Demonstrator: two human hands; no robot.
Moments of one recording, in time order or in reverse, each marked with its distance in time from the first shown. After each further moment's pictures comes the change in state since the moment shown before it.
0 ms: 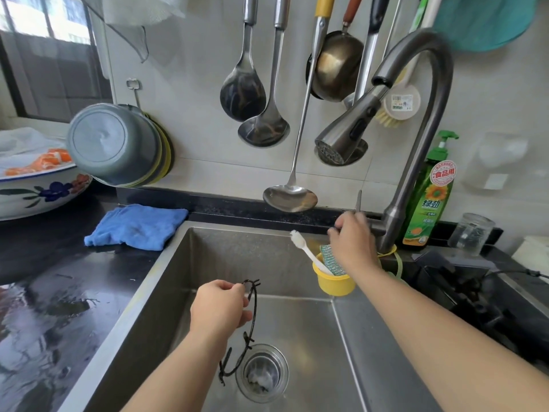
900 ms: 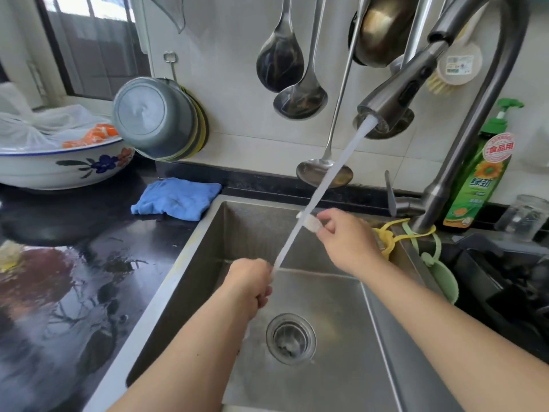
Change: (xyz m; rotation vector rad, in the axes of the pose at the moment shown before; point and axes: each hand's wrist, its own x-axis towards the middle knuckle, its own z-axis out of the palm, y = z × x) left_hand 0.028 -0.012 -0.001 -0.103 -0.147 -0.242; right_hand -0.063 -0.061 -0.007 0.140 -0.328 -0.192
